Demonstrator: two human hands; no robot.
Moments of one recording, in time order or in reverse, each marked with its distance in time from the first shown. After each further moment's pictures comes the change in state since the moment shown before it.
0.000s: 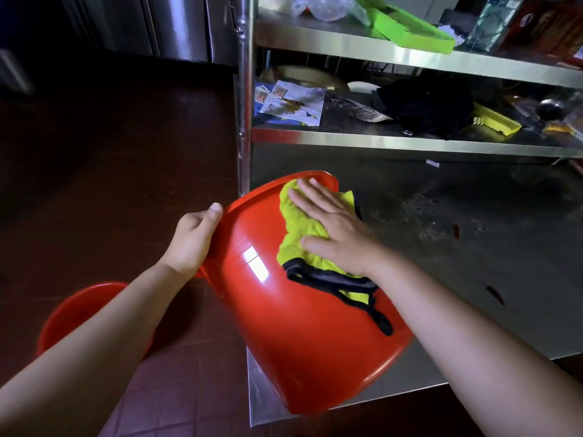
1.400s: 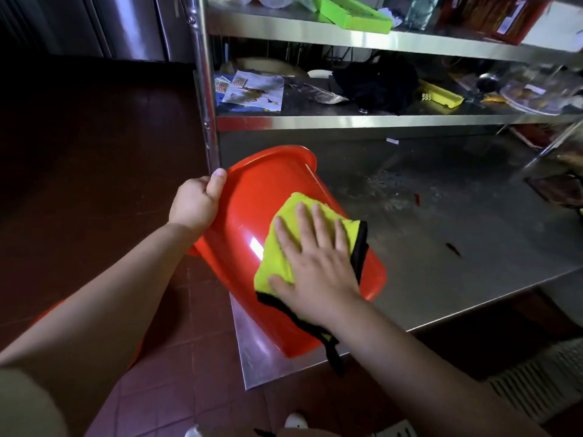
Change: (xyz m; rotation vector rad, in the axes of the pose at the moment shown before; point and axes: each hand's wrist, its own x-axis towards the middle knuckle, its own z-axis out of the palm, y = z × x) left_hand 0.014 0.025 0.033 0.364 0.030 0.077; right_hand -0.102 -0.072 0.052 -0.522 0.147 0.323
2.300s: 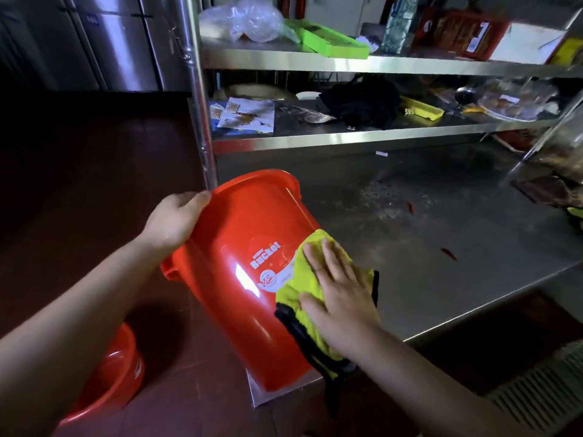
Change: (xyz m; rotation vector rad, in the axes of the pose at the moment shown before) left_hand -0.002 -0.004 -0.046 -0.063 -0.113 -0.041; right_hand -0.041 0.011 -0.003 0.320 -0.118 0.207
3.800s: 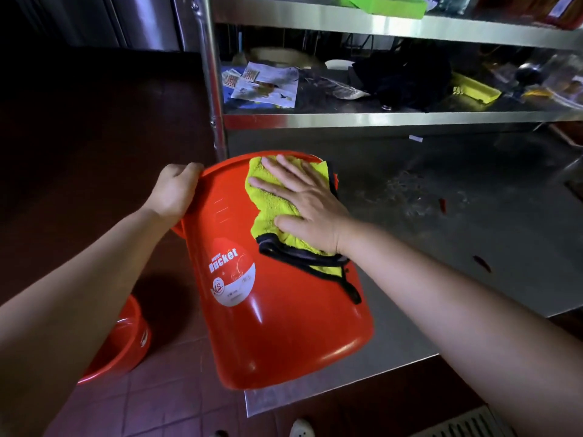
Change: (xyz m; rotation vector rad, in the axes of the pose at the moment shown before) left_hand 0.064 -0.013 0.020 -0.112 0.056 -0.141; right_hand 0.178 -0.006 -0.023 0.068 -0.041 -0.598
